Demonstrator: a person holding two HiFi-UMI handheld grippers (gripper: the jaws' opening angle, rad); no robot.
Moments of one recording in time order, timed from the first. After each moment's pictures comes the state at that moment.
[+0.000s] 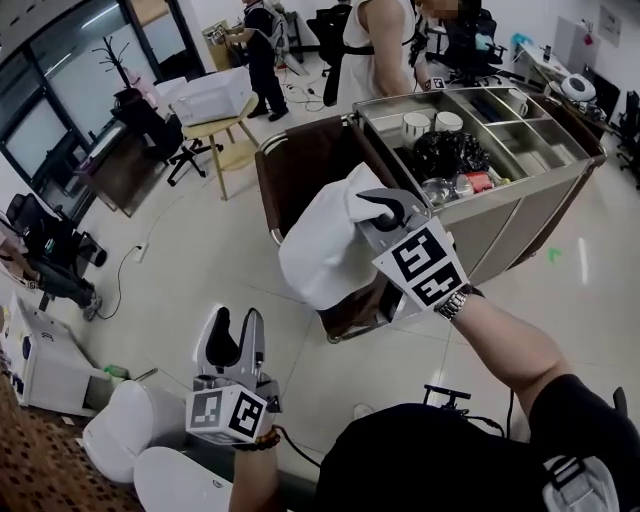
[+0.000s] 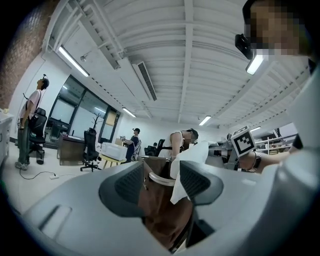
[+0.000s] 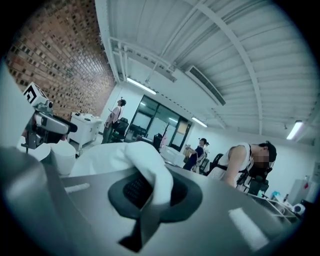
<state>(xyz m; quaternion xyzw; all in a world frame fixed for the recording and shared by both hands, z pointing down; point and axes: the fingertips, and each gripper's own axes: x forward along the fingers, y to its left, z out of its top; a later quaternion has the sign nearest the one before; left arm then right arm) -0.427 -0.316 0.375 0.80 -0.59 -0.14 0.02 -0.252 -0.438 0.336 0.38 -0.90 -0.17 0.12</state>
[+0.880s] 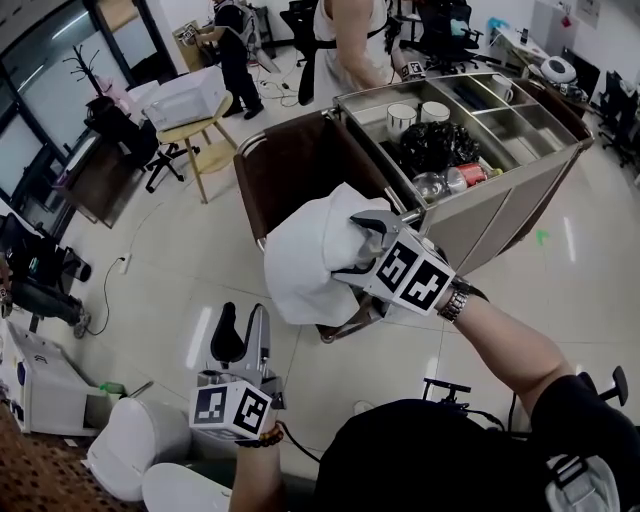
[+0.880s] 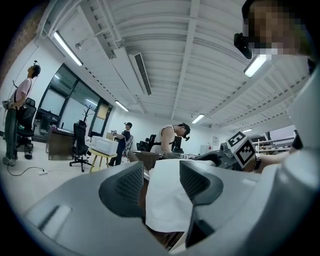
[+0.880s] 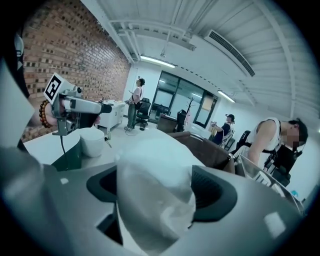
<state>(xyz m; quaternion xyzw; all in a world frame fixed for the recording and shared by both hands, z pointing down) -0.425 -0.368 0.382 0.83 -0.55 -0.13 0.04 -0.286 -0.445 0.433 0.26 -0.92 -0.10 0.29</state>
